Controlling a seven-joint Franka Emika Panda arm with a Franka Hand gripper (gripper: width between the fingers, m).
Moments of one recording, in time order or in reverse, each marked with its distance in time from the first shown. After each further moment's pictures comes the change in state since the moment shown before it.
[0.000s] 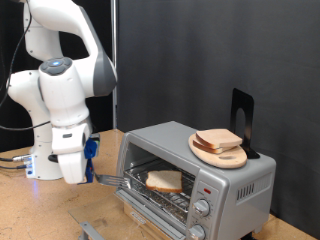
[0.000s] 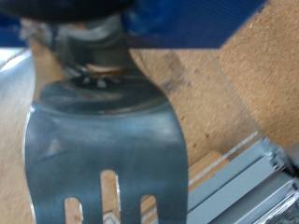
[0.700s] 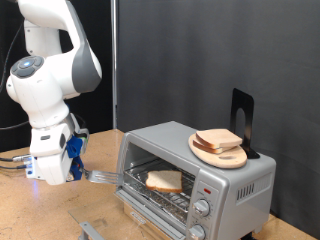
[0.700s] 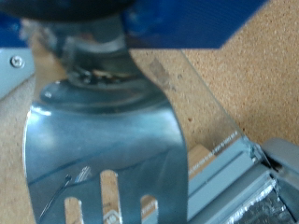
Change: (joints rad) arm -0.022 0.000 -0.058 0.038 0.086 -0.098 -0.075
